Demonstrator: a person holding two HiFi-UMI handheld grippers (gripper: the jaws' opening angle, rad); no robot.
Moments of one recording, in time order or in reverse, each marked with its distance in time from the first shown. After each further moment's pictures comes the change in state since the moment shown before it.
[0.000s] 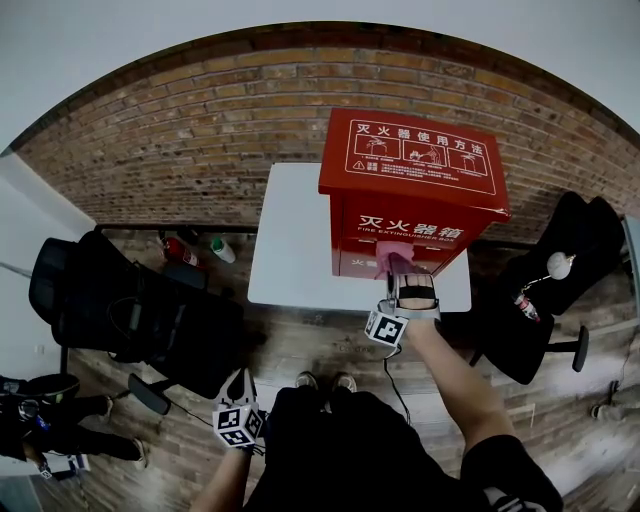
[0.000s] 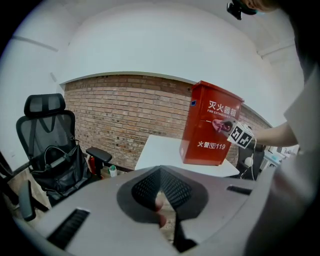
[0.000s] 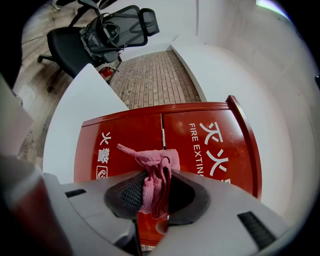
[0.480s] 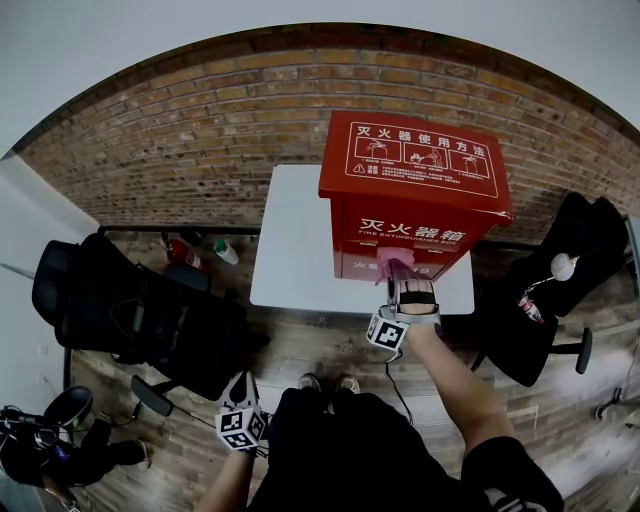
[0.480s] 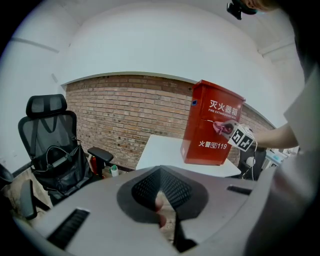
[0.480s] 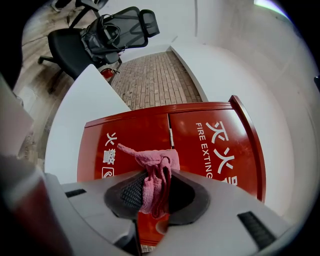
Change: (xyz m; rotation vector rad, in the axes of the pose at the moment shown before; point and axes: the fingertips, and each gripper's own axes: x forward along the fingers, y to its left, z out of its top) left arm 0.001 0.002 -0.005 0.008 0.000 0.022; right arm 0.000 0.018 -0.001 0.015 -0.011 0.019
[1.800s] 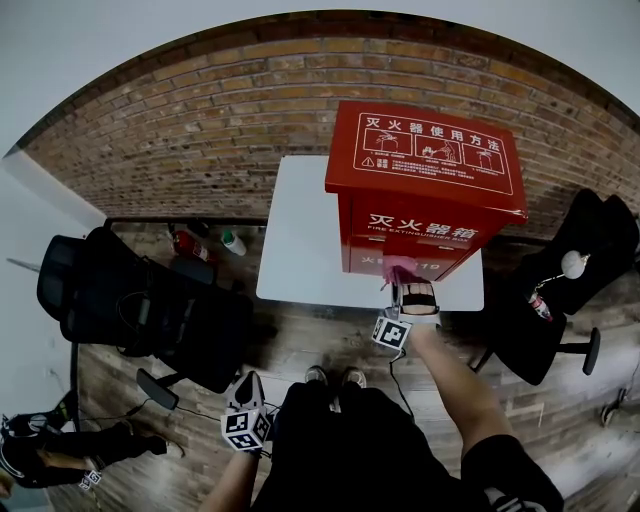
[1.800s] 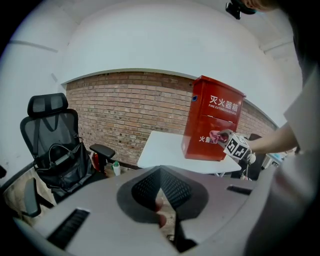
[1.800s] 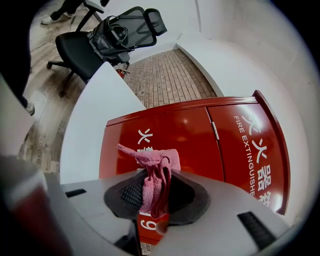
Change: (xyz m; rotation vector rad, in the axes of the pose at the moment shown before) left arm -0.005 0.000 -0.012 0.002 0.041 0.017; right arm 0.010 0.087 -0.003 0.006 -0.008 0.139
